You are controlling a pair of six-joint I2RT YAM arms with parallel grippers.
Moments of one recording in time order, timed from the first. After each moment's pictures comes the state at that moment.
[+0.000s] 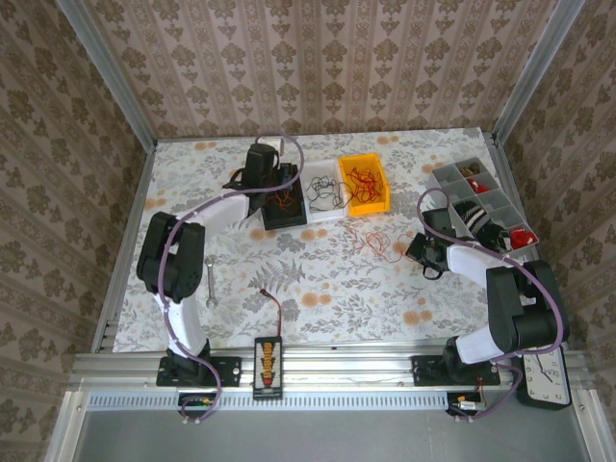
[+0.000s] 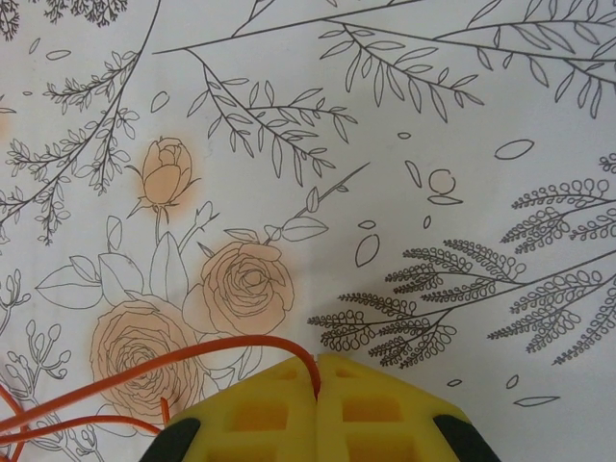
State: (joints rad) left arm -0.46 1.90 1.32 0.02 -0.01 -0.30; right arm 0.10 1.47 0.63 -0.24 0.05 0.66
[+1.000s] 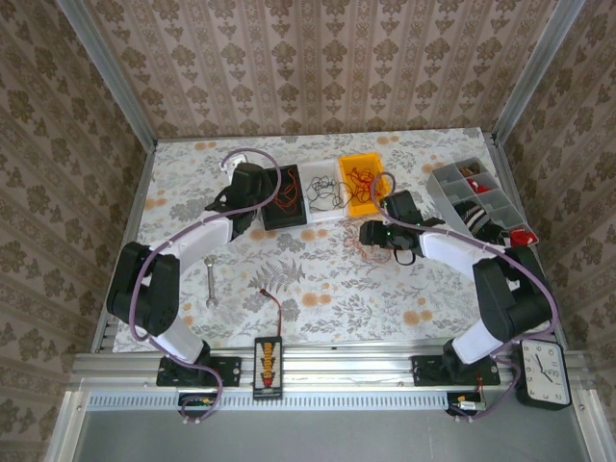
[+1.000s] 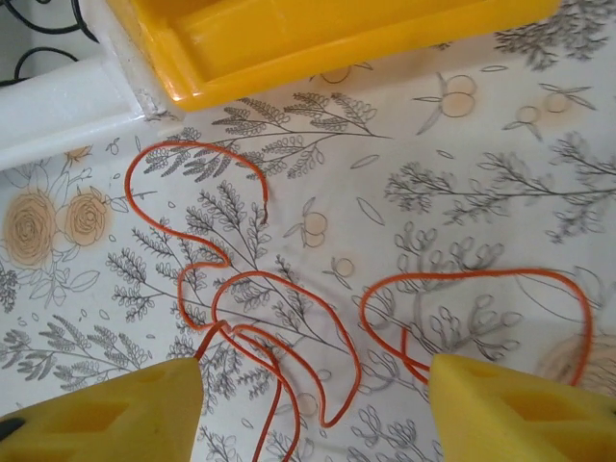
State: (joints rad) left arm -0.46 1.61 1.04 -0.04 -0.40 -0.55; right arm 0.35 1.57 0.87 -0.26 -0.09 0.45
